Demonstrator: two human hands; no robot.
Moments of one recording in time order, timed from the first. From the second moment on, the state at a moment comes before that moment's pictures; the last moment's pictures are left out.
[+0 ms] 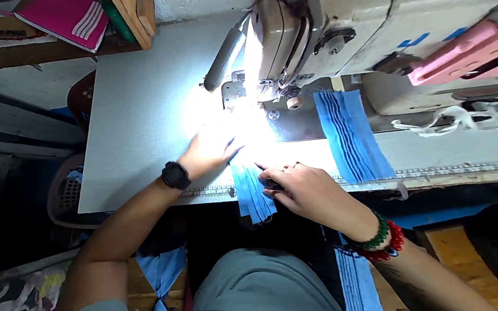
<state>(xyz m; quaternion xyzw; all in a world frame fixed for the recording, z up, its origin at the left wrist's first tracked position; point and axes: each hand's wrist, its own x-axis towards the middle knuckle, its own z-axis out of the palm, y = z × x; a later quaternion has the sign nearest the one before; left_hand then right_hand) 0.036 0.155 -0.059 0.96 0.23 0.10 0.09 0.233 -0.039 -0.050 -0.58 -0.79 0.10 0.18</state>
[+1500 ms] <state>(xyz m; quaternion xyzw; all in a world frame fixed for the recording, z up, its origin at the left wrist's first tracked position) 0.057 0.167 -0.052 0.98 0.18 0.10 0.09 0.226 -0.018 -0.042 -0.62 -0.77 0.06 0.16</state>
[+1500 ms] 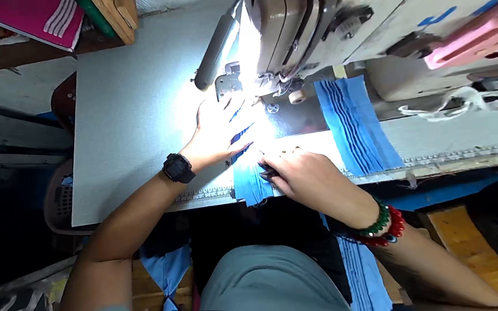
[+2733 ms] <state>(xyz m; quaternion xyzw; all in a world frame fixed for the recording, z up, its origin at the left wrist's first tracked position) 0.035 0.137 -0.055 0.97 0.02 0.17 0.17 0.240 -0.019 -0.056 -0.58 -0.80 -0.01 0.18</state>
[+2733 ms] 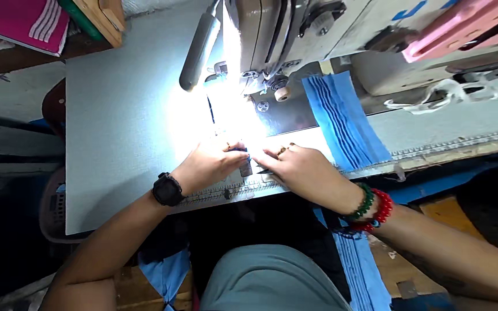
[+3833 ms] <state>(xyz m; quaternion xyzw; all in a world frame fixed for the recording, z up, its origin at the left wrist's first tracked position) 0.141 0.261 0.001 0.64 0.63 0.25 0.35 0.209 -0.008 -0.043 -0.68 -0.70 0.06 0.20</state>
